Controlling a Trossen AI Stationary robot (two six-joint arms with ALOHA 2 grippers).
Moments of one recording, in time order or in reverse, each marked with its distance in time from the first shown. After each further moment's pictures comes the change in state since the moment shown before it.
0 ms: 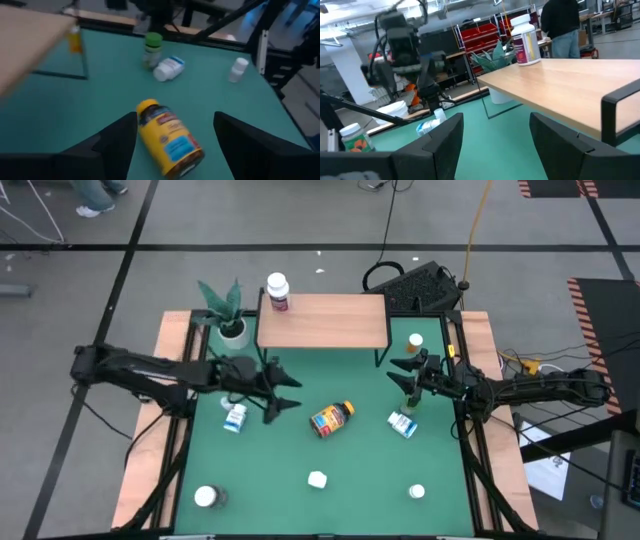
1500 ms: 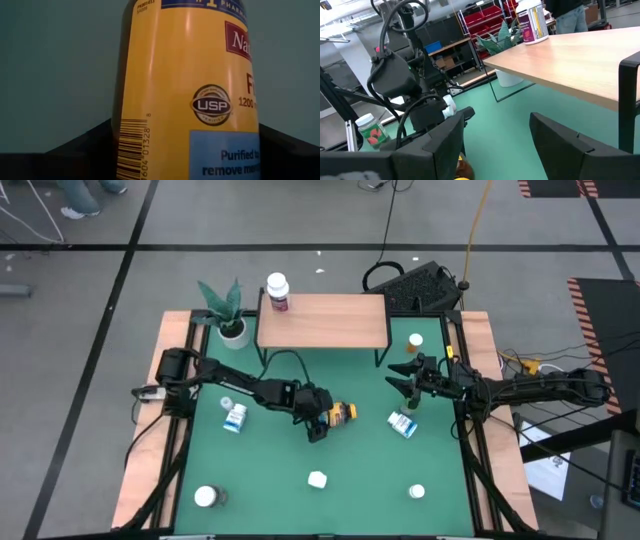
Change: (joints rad) left arm -0.064 0.712 0.438 -0.296 -0.095 -0.148; right arm 0.000 0.002 0.000 -0.072 -0.029 0.089
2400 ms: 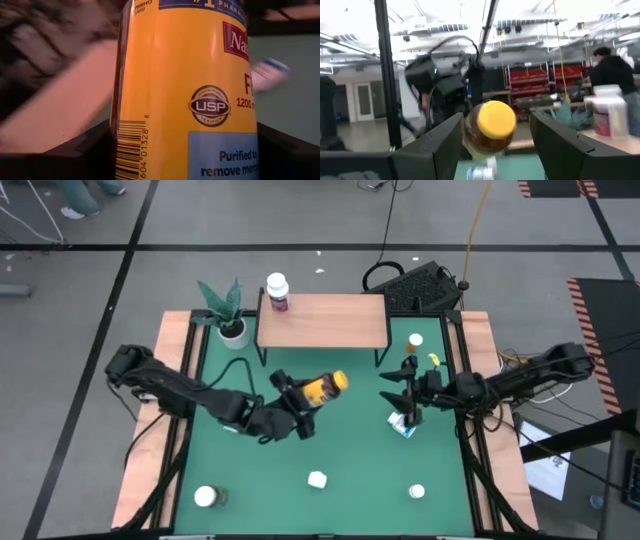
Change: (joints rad) left arm -0.279 -0.366 0.002 -0.034 -0.875 0.124; right arm 0.312 0.367 0.210 0.518 0.106 -0.368
